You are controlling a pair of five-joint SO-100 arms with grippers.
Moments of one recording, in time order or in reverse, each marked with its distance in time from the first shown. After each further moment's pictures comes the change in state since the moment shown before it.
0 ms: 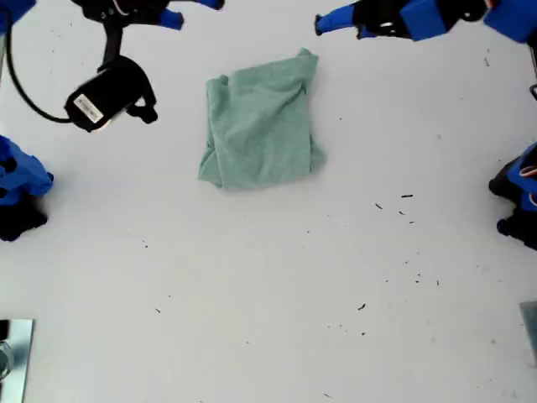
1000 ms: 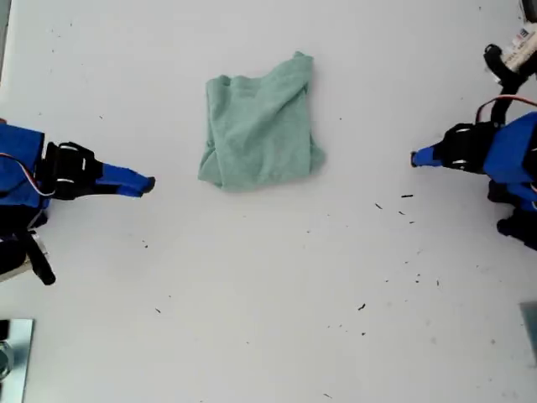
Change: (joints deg) arm 0 35.4 99.4 99.5 -10.5 -32.8; arm 1 -17.1 84.2 74.6 20.5 24.8
